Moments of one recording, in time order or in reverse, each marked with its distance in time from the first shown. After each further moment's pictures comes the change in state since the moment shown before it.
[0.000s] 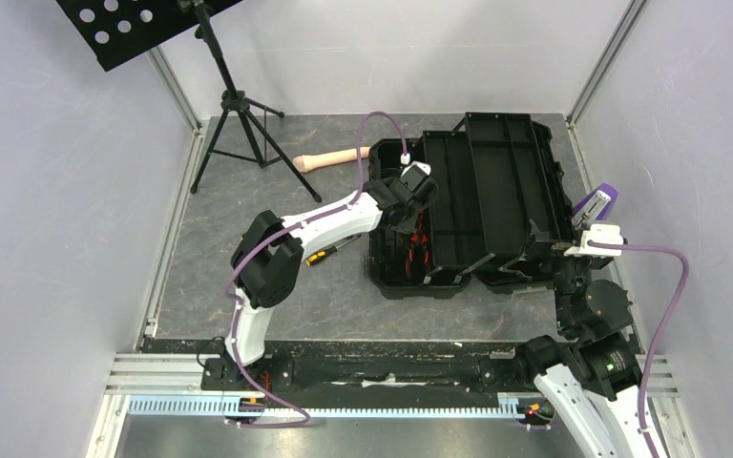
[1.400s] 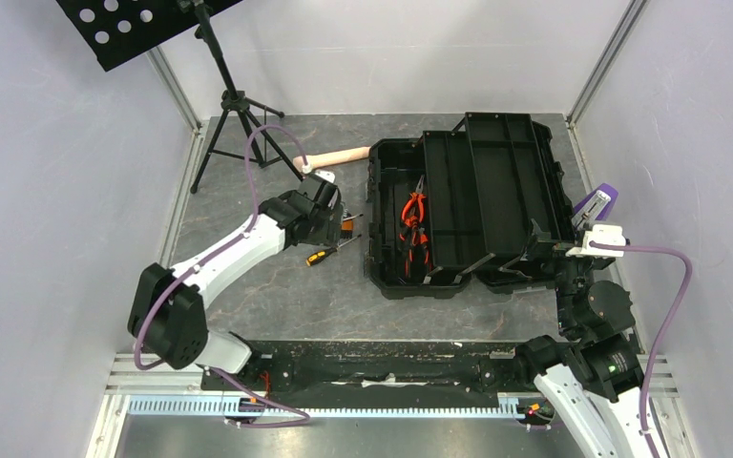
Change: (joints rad) left arm 0.290 -0.605 -0.586 -0.045 -0.006 0.094; right arm 0.000 -0.002 0.013 -0.010 0.005 -0.008
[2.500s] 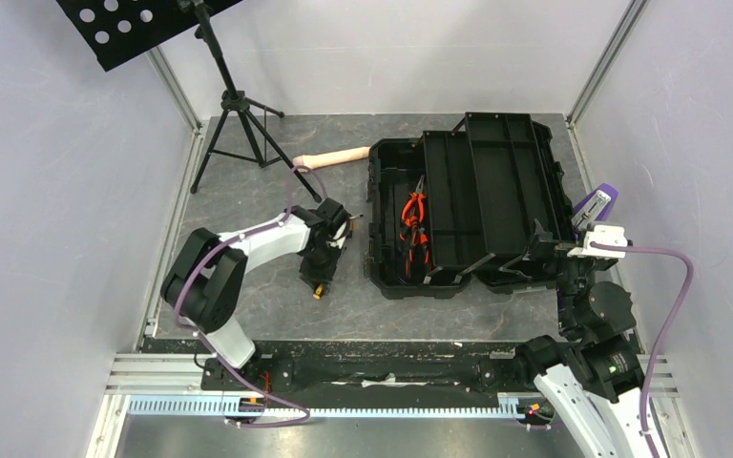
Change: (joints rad) left arm 0.002 0.267 -0.063 -0.141 0.308 0.087; right arm 0.000 -0.010 0.000 0.002 0.022 -0.014
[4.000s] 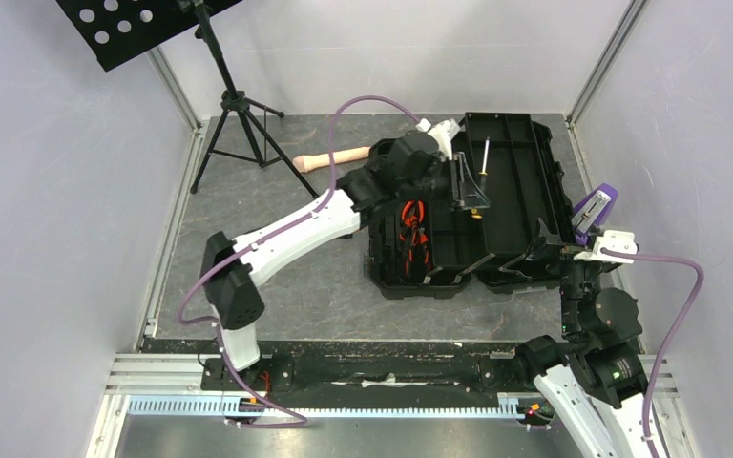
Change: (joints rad) left arm -0.357 0.097 0.748 0.442 0.216 -0.595; right arm 0.000 -0.019 0.011 0.006 -0.011 0.027
